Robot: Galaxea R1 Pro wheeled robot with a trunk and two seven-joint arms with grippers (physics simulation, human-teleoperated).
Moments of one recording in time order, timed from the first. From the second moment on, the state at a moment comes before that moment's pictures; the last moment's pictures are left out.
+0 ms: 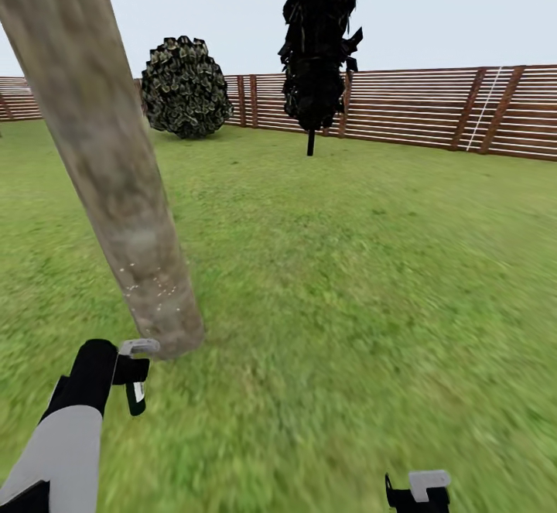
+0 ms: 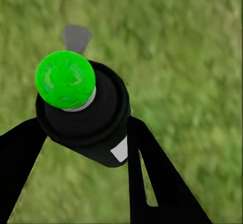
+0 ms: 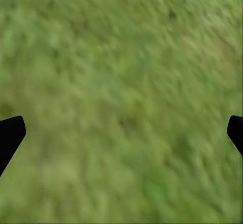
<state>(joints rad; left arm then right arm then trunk) -0.75 0.05 0.59 -0.82 -0.81 0.83 -0.53 -0.41 -0.07 -0.33 -0.05 0.49 -0.56 -0.19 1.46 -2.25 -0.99</state>
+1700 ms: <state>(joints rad) -0.75 0.05 0.58 -0.80 -0.70 0.84 -0.45 -0.41 -0.07 -0.33 -0.05 0.49 -0.56 -0.20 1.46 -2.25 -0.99</state>
